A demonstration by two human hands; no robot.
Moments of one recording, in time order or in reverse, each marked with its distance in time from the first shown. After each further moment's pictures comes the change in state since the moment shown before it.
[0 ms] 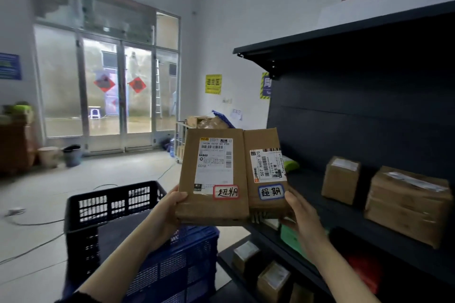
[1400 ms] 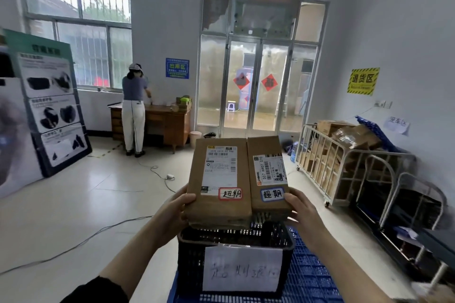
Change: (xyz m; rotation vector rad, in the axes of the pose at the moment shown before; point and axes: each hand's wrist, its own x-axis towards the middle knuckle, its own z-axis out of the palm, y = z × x) left_hand 0.074 0.065 -0.338 0.081 0.634 0.103; right_hand 0.297 0.156 0.358 0.102 -0.626 0.181
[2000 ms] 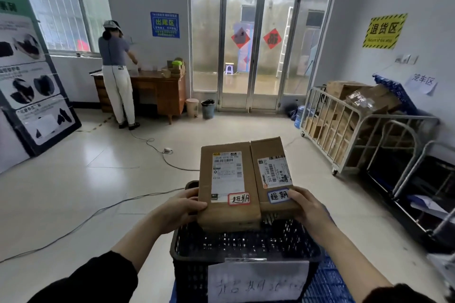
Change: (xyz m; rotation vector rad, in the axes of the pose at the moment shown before) left_hand 0.208 -0.059 -0.100 0.147 -0.036 -0.328; right_hand 0.191 0.118 0.000 0.063 0.089 0.243
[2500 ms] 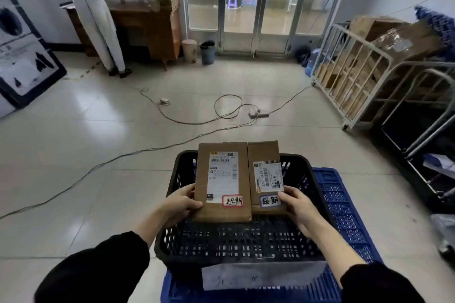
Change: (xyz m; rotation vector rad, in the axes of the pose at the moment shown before) left_hand 0.137 -0.083 -0.050 0.013 0.153 -0.275; right_hand 0.137 0.121 -0.002 -0.038 0.004 0.377
